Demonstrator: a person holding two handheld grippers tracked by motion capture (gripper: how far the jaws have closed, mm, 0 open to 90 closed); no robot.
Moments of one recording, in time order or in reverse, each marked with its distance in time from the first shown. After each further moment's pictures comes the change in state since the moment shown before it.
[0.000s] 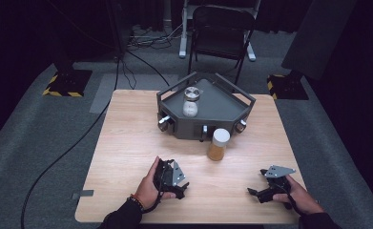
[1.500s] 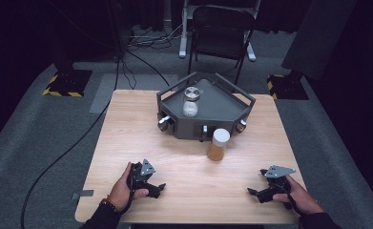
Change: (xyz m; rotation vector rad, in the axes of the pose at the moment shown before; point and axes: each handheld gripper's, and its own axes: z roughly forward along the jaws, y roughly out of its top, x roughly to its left) left arm 0.068 -0.048 -0.029 0.109 -0.113 -0.291; right arm 0.000 0.000 0.000 0.000 0.000 0.000
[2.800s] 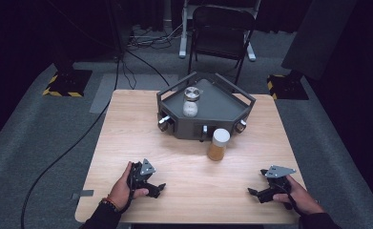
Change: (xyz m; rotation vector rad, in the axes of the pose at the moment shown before) left arm 0.004 0.001 0.001 0.002 -0.014 0.010; right arm 0.000 -0.001 -0.001 0.000 -0.004 0.003
